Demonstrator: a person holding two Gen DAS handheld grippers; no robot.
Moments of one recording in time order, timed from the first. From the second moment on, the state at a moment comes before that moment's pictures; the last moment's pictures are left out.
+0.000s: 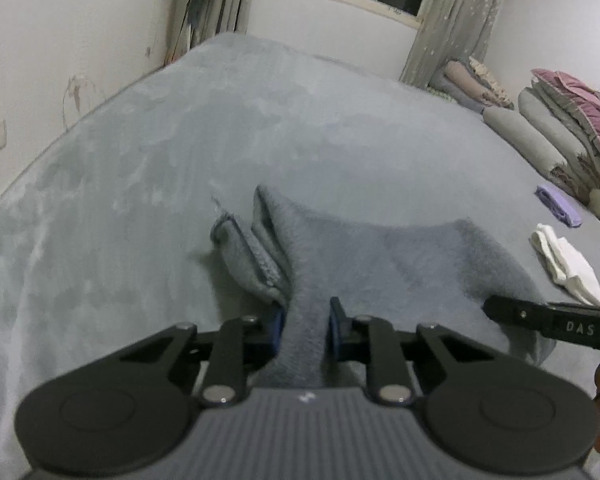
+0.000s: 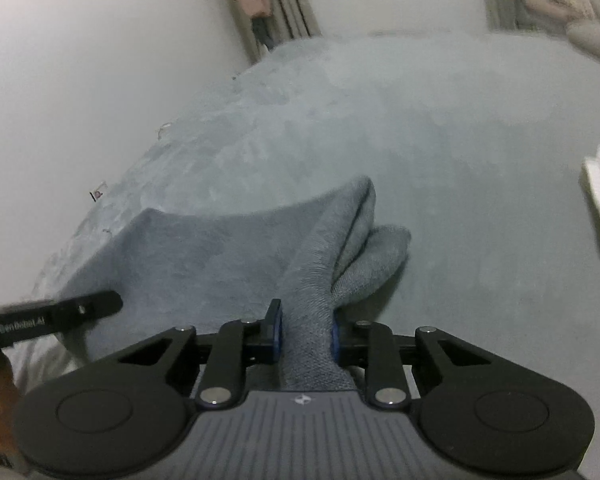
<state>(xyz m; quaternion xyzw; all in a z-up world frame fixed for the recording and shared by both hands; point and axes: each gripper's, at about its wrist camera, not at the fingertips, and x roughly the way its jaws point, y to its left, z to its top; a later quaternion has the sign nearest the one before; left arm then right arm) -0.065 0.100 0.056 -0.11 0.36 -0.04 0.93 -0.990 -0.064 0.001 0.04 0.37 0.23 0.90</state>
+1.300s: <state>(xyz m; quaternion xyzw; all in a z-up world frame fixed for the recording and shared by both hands) 0.115 -0.191 0.024 -0.16 0.44 -0.16 0.87 -0.819 -0.336 0.020 -0.03 0.49 0.01 0.87</state>
